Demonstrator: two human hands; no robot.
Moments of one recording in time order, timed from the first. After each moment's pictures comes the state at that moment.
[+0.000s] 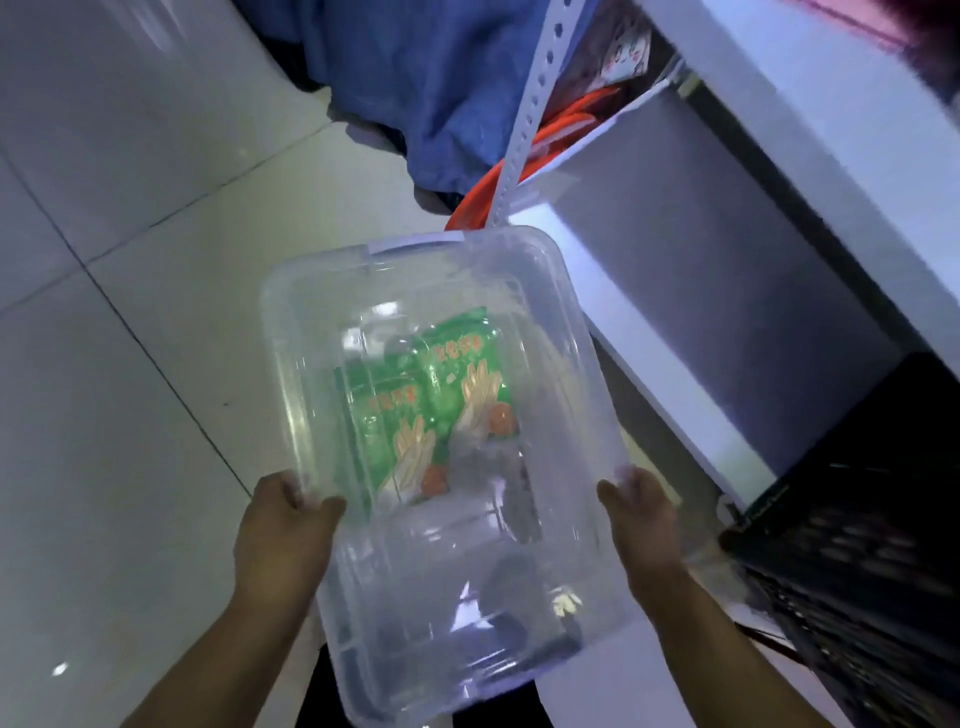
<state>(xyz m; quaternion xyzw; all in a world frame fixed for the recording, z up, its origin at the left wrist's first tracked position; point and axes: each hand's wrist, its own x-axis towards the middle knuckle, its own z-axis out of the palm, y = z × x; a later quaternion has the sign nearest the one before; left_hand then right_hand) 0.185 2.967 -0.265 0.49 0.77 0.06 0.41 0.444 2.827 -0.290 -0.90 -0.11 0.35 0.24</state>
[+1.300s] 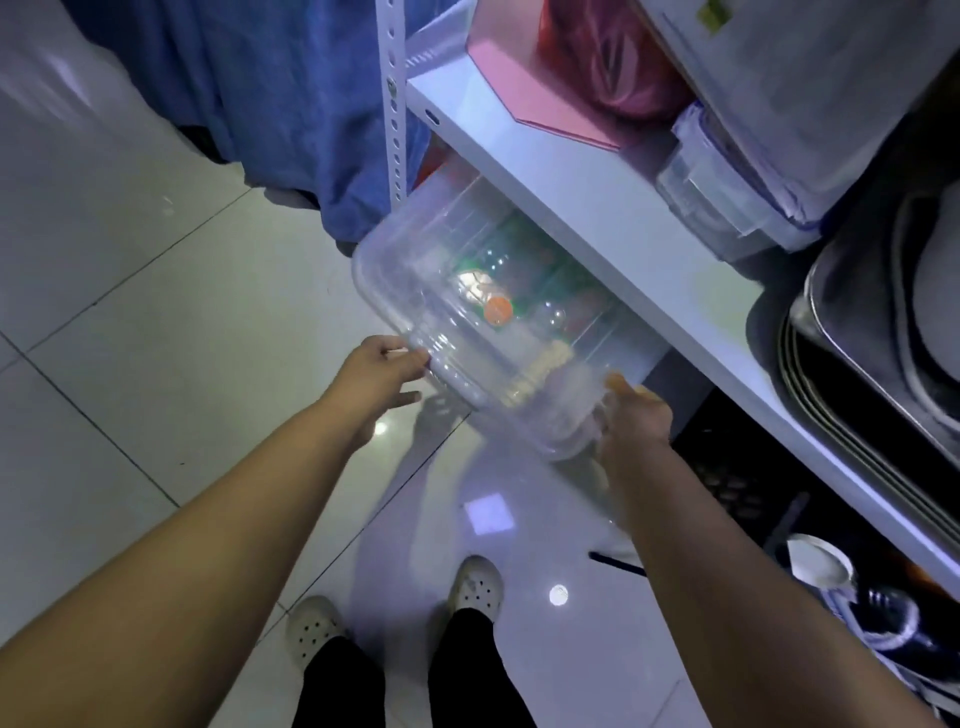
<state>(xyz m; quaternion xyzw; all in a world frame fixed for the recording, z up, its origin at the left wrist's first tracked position) 0.376 3.041 -0.182 0.45 0.54 0.06 0.71 0.555 2.876 -0.171 -0.80 0.23 0.26 0.49</state>
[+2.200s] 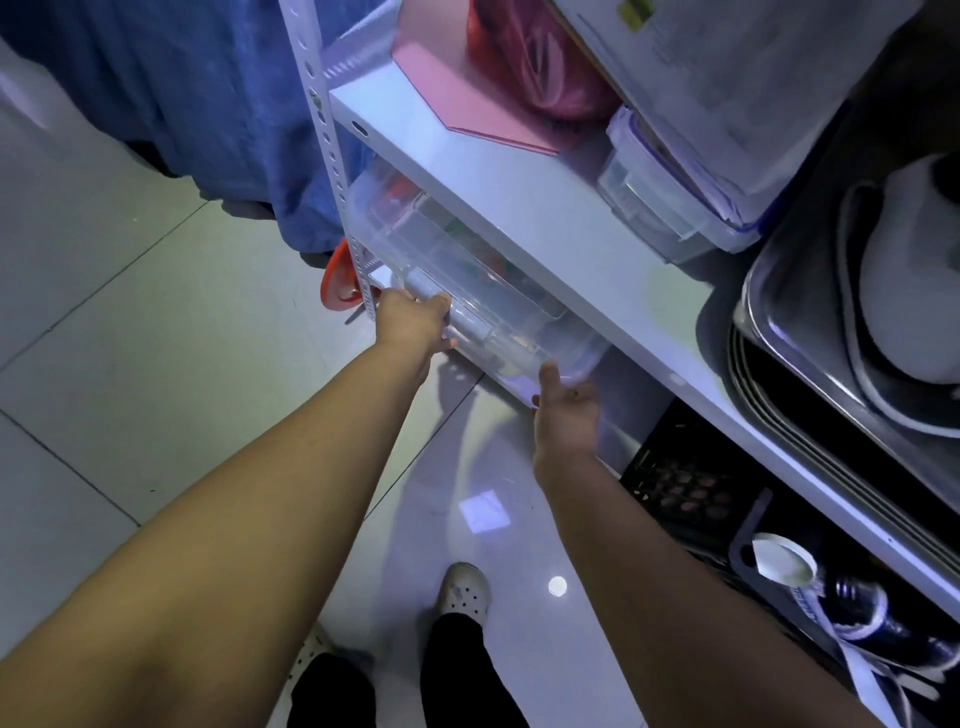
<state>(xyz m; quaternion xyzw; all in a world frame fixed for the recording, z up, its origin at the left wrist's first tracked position) 0.497 3.043 -0.168 0.42 0.58 0.12 0.69 0.543 2.894 -0.185 -0.80 0.18 0.25 0.52</state>
